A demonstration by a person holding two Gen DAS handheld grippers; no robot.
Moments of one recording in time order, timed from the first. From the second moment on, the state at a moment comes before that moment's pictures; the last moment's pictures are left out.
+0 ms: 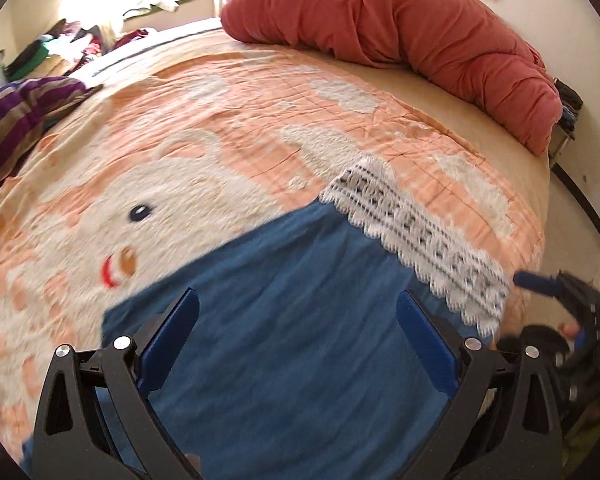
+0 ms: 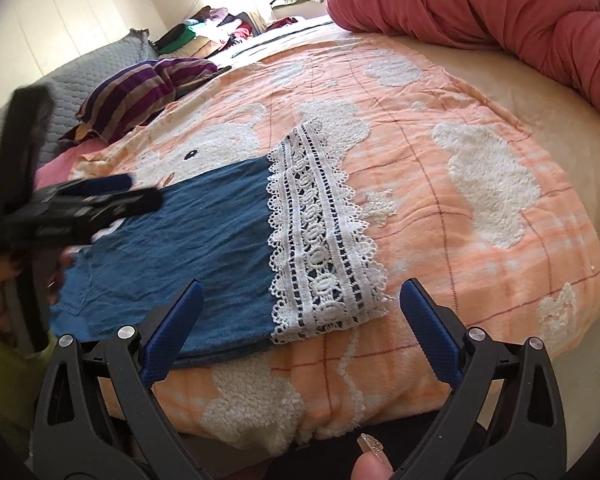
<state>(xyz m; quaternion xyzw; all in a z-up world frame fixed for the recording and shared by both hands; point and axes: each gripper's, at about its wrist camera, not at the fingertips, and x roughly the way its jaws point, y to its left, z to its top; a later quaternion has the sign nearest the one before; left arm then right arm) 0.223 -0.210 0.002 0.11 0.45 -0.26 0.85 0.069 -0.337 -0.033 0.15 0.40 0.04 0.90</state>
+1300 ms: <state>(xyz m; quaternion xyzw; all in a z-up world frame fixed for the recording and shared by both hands) 0.310 -0.270 -0.062 0.03 0.50 -0.38 0.77 0.099 -0.334 -0.053 0.23 0.39 0.11 0.89</state>
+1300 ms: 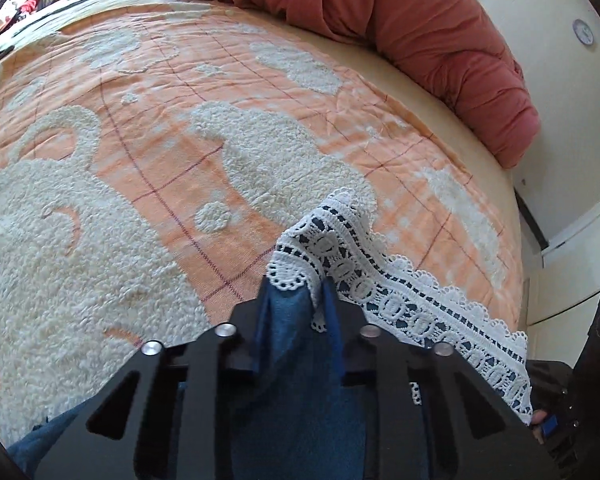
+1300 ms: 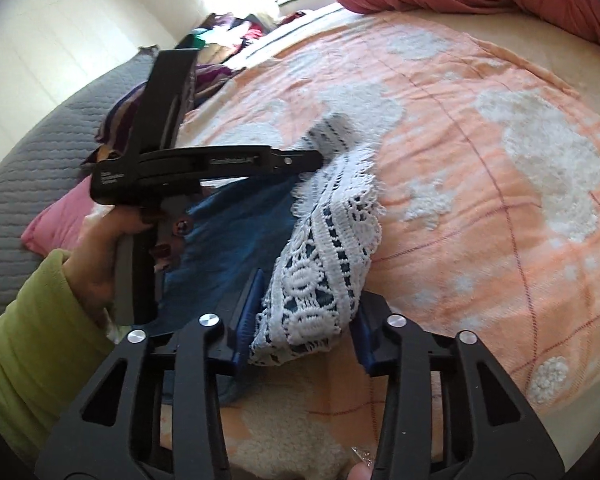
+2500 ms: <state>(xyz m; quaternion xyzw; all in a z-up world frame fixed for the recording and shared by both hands) 0.226 0.059 -0.059 -0.35 0.43 -0.26 0.79 0.037 -0.075 -0.047 -0.25 0.28 0.27 0.89</state>
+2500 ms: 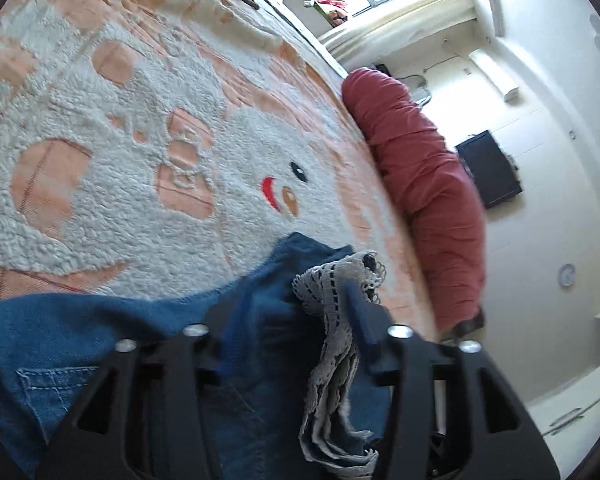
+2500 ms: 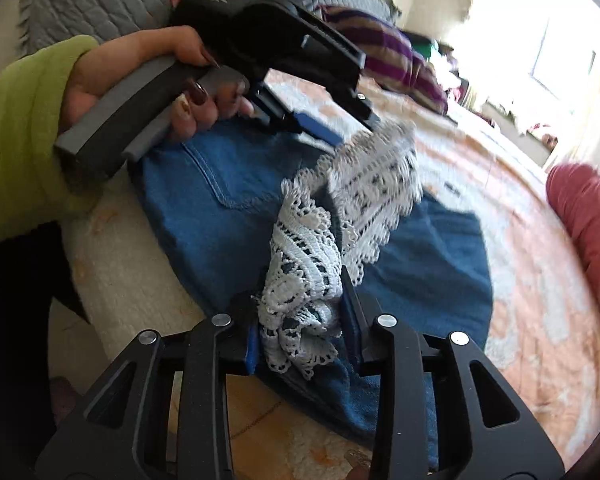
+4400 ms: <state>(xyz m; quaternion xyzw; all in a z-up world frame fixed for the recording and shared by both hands) 0.111 -0.012 -0.014 -0.10 0.41 -0.19 0.88 0.054 -0.167 -0.011 -0.05 0.33 0.29 0.90</state>
